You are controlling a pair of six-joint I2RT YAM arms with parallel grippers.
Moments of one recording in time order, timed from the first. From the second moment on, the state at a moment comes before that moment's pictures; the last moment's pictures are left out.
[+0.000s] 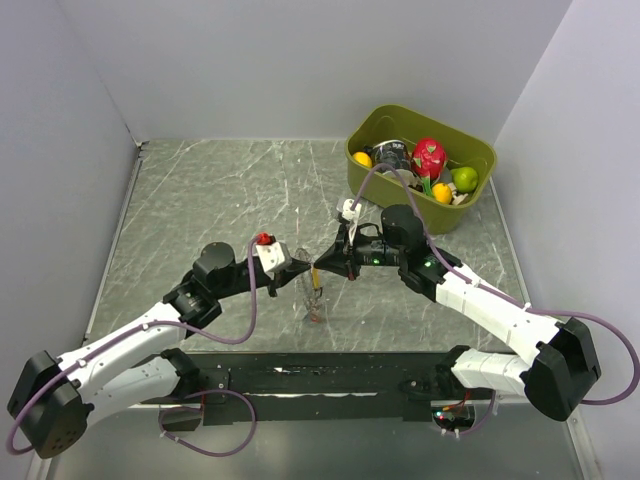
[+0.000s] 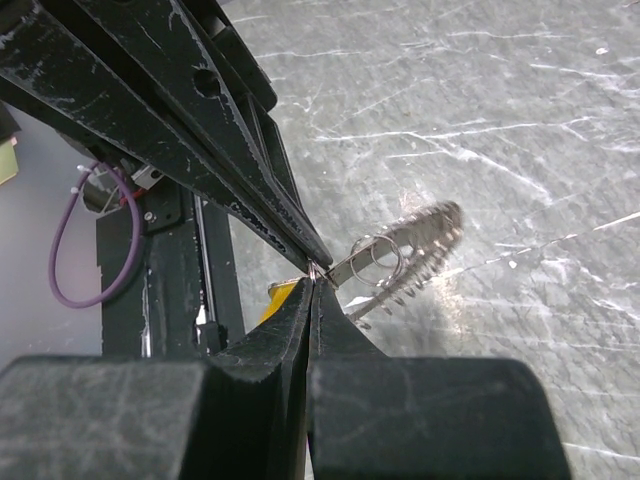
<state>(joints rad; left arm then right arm) -0.73 0.93 0.54 0.31 0.47 0.16 0.67 1.15 0.84 -0.01 -0.67 0.02</state>
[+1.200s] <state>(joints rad) -0.74 0.85 0.49 0.41 0.46 0.13 0.68 1.11 0.83 -0.01 -0.66 0.01</state>
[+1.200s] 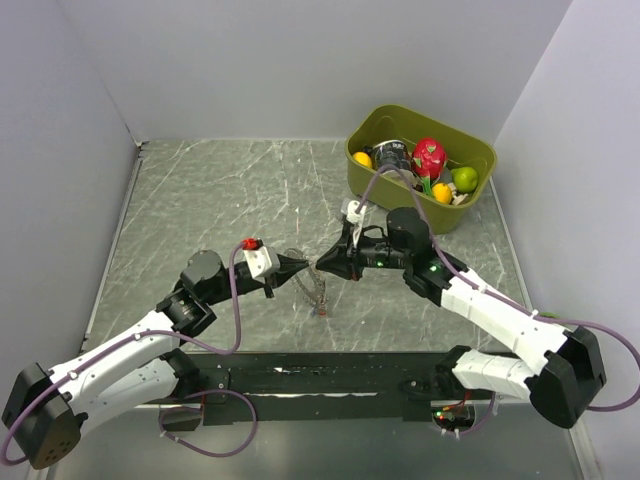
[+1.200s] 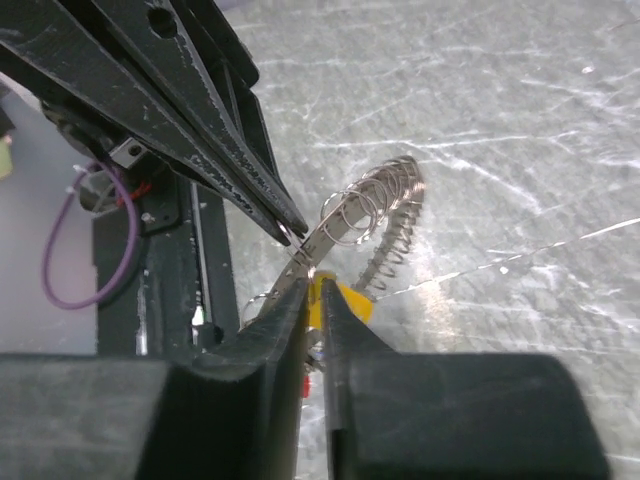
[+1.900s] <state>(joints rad) -0.74 0.80 0.44 0.52 0.59 0.13 0.68 0.96 0.80 0.03 -0.71 -0.05</state>
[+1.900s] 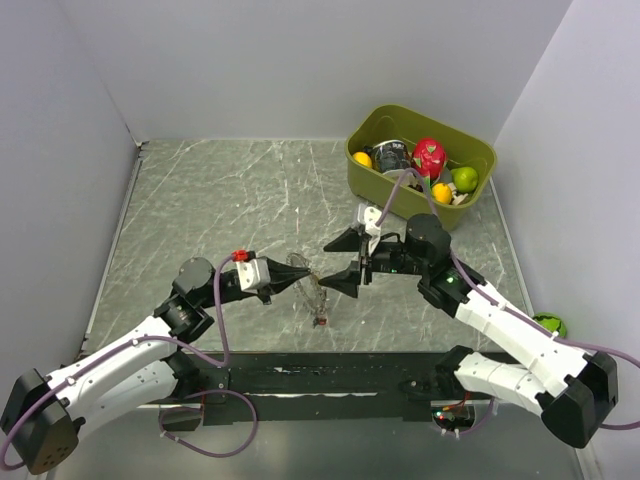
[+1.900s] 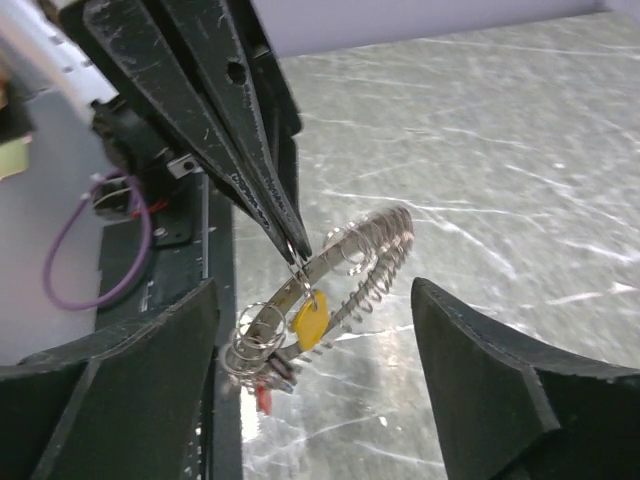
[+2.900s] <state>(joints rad) -0.74 0.79 0.44 0.58 0.68 0.11 0.69 1.04 0.80 0.14 -0.91 0.05</state>
